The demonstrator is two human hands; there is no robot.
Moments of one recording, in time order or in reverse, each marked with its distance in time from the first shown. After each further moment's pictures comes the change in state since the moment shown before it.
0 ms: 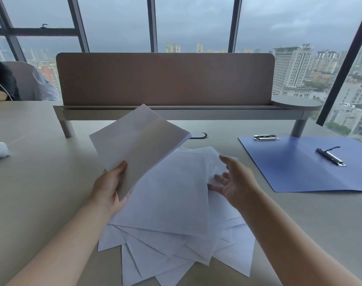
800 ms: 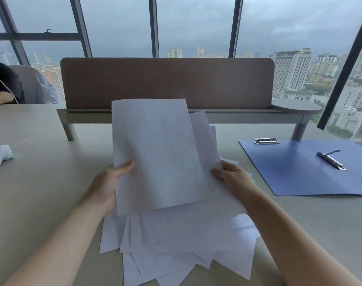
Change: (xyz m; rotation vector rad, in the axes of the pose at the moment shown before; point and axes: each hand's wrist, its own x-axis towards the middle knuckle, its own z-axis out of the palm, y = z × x) left_hand -0.016 0.019 0.002 0.350 -0.123 0.066; right_hand 0.004 0.001 -0.014 -0.604 -0.265 -0.337
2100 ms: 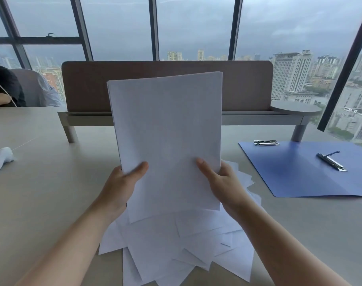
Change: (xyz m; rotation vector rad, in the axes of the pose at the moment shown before) left_hand -0.021 -0.002 0.030 0.158 -0.027 0.225; right_hand -0.018 -0.003 0.026 0.154 -0.062 -0.269
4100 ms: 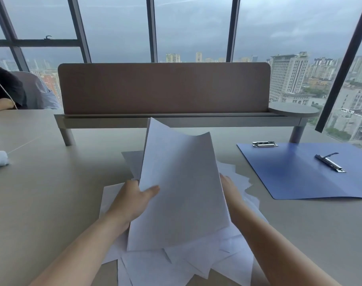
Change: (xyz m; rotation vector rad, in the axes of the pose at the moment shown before) left_hand 0.002 -0.029 0.009 0.493 -0.009 -0.093; right_hand 0.012 0.036 -0.016 -0.726 -0.064 0.035
